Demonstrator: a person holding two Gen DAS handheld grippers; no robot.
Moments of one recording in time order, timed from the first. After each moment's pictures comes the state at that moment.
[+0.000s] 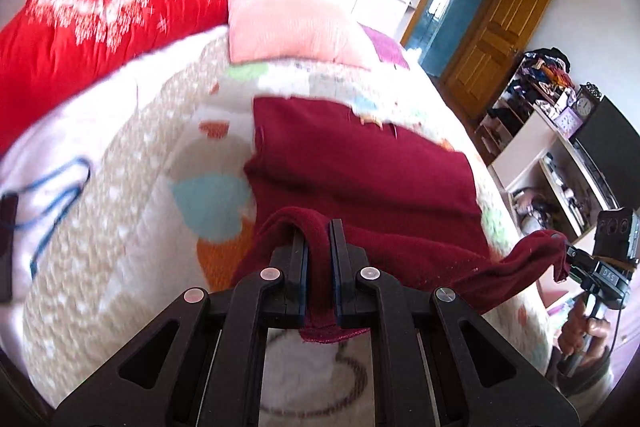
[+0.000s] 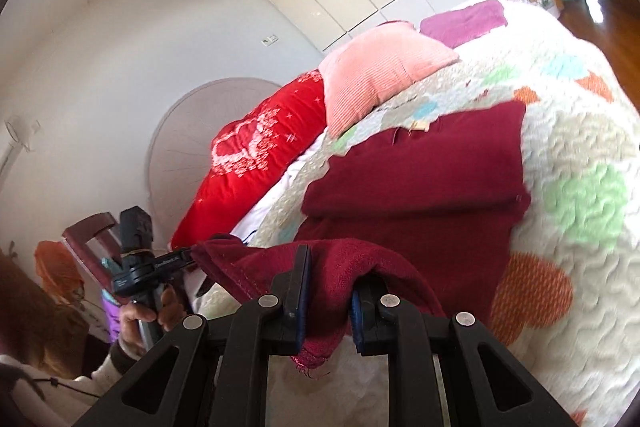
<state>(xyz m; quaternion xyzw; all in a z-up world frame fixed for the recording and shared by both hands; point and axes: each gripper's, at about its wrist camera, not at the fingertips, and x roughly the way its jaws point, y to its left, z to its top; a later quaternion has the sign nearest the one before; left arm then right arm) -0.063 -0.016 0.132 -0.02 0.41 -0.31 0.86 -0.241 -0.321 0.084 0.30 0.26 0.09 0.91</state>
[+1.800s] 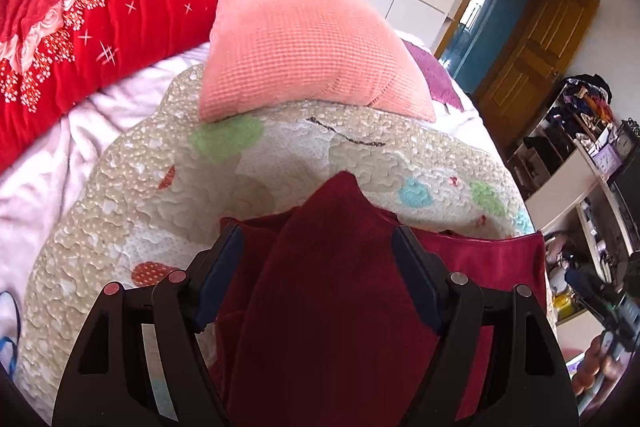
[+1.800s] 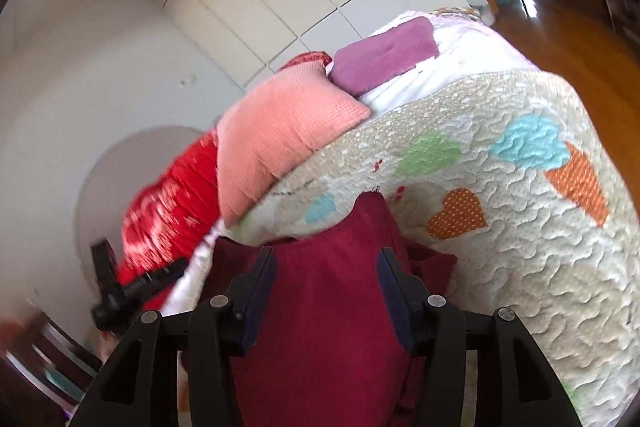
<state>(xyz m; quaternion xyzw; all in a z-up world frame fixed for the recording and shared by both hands) 0.125 -0.147 0.099 -0.03 0.42 -0.26 0.87 -0.084 -0.450 0.085 0.26 0.30 -0.06 0.92</state>
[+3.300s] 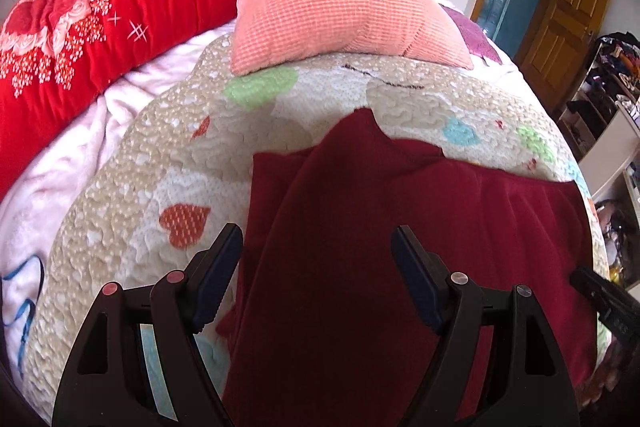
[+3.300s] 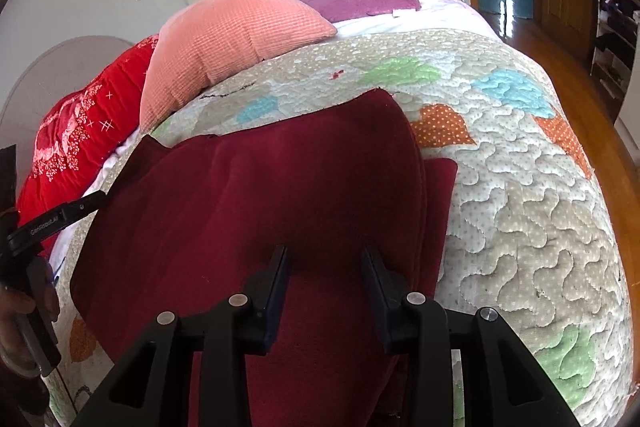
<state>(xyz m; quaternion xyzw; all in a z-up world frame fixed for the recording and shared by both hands) 0.085 -0.148 0.061 0.05 0.44 -0.19 0.88 -0.073 -0.400 0.021 0.18 0.40 -0.14 0.89</state>
